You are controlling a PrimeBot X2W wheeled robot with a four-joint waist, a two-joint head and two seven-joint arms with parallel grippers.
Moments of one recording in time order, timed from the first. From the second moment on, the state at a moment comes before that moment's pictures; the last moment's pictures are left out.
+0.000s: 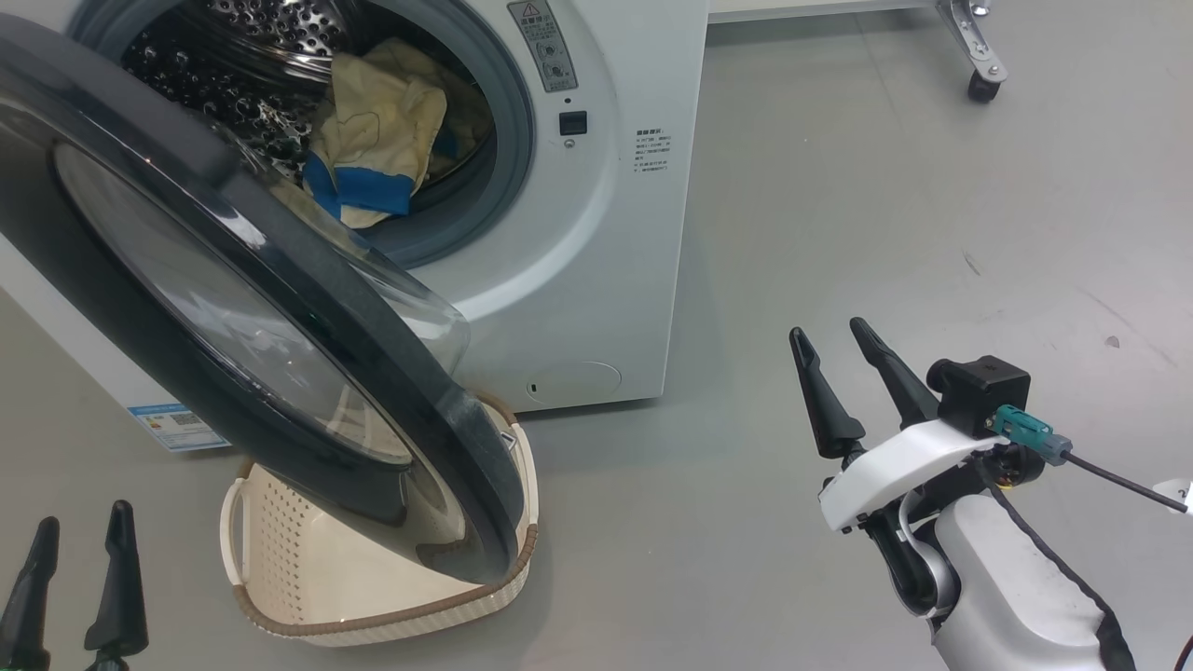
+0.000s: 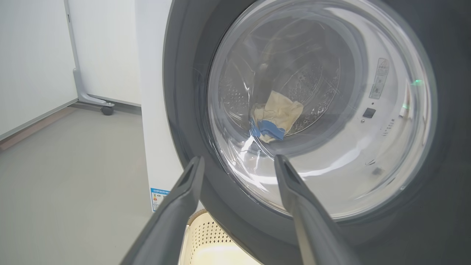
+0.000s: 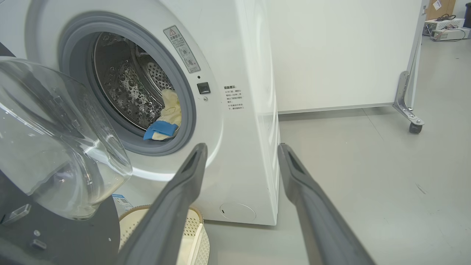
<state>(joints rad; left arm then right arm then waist) 0.08 0.36 -0.09 0.05 -0.64 -0.12 -0.24 -0.33 -0.15 0.44 0.41 0.53 0.12 -0.25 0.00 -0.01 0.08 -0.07</state>
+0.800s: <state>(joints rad) 0.05 0.36 -0.15 0.09 -0.64 -0.12 -0.25 -0.33 -0.11 0.38 0.28 0.53 0.12 -0.25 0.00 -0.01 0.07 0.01</state>
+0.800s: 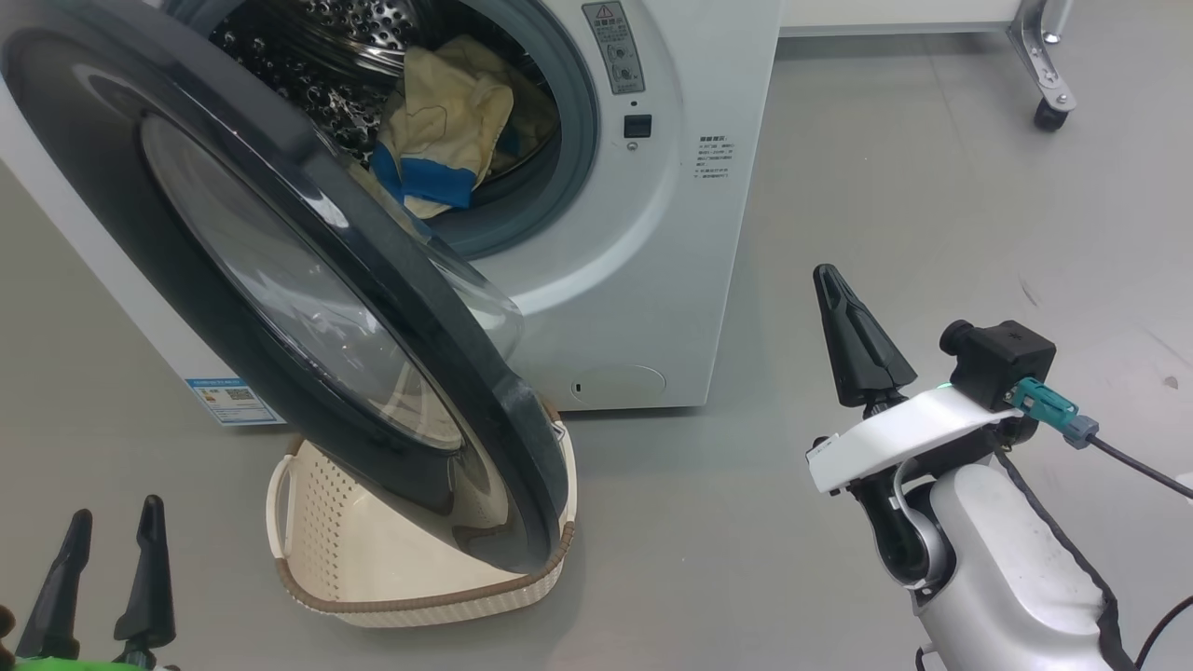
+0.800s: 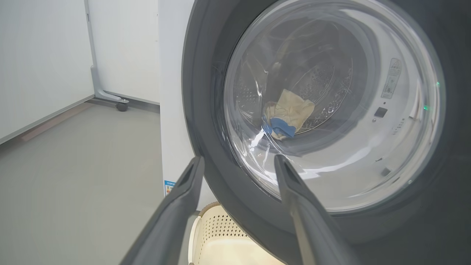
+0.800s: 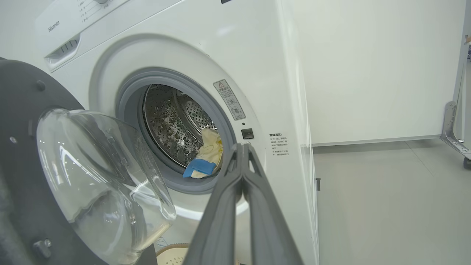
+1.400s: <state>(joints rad) 0.03 0.35 -0.19 0.10 -0.64 -0.12 -0.25 -0.38 -0.09 0.51 0.05 0.59 0.12 -0.25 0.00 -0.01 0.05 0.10</state>
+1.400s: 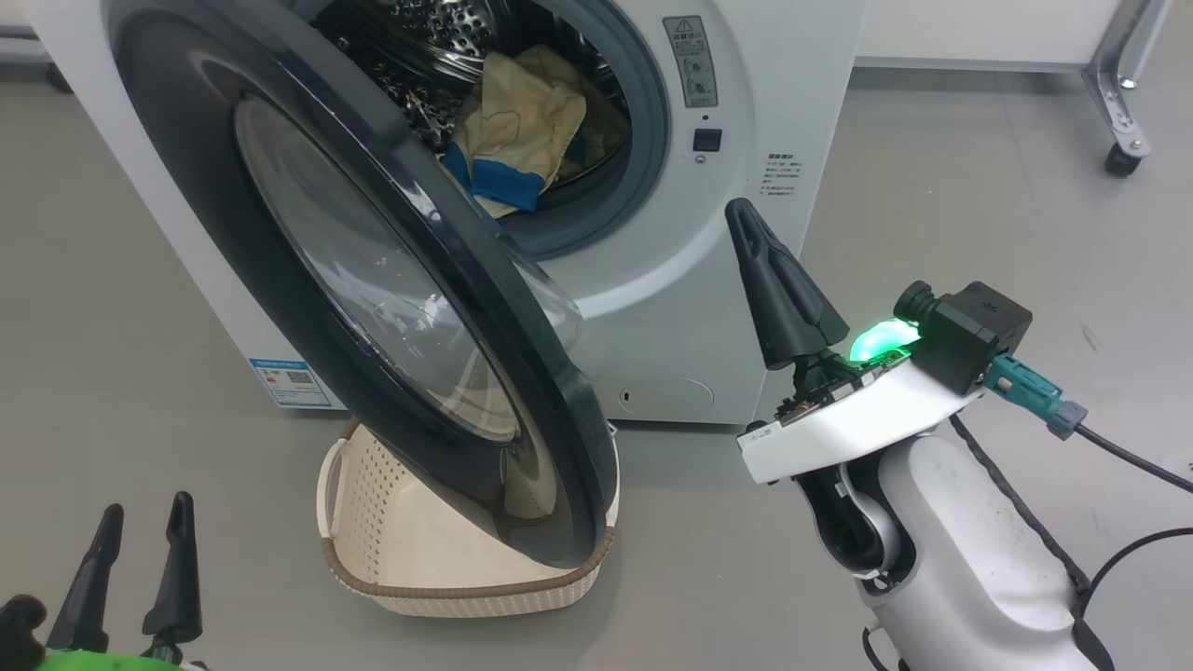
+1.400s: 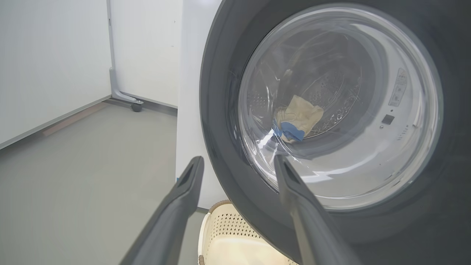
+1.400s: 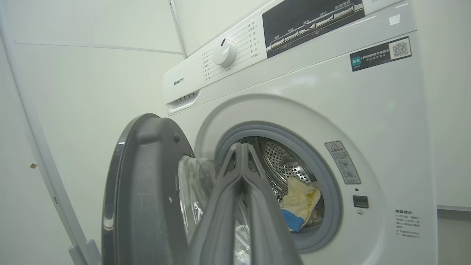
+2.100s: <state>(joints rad) 0.02 0.33 -0.18 0.11 -0.64 -0.12 -0.25 -0.42 -0.15 0.85 -0.04 0.70 0.12 -0.21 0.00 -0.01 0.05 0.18</state>
